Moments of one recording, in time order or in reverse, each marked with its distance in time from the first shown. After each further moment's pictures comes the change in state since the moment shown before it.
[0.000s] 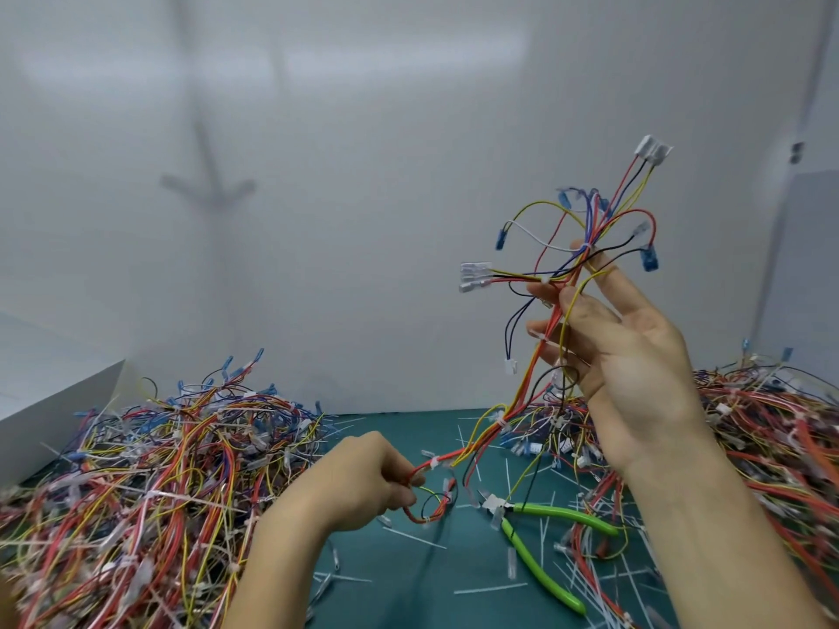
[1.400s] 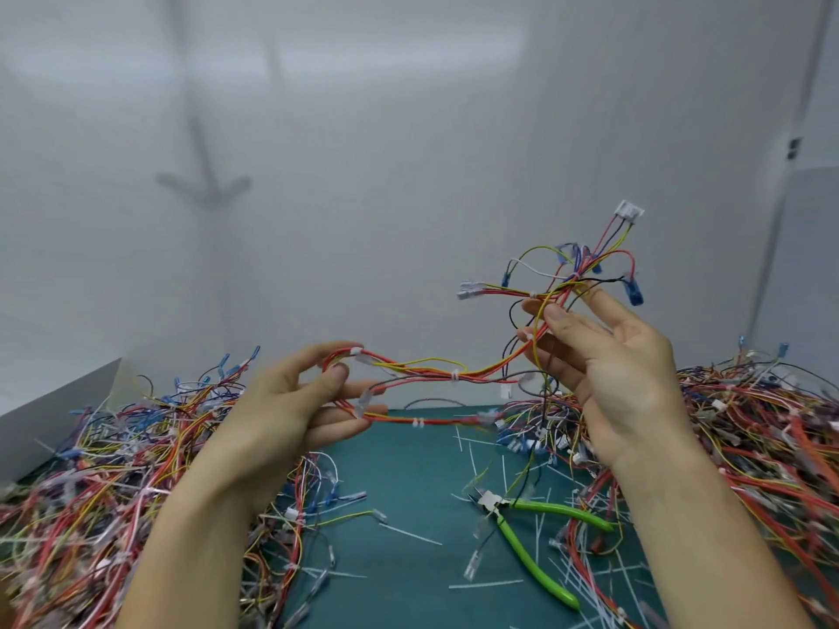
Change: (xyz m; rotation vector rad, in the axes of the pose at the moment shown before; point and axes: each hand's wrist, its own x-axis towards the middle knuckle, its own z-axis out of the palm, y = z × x) left_hand -0.034 0.012 -0.043 -1.117 0.342 0.128; right_hand 0.004 0.010 -0.004 0.079 0.122 0.130
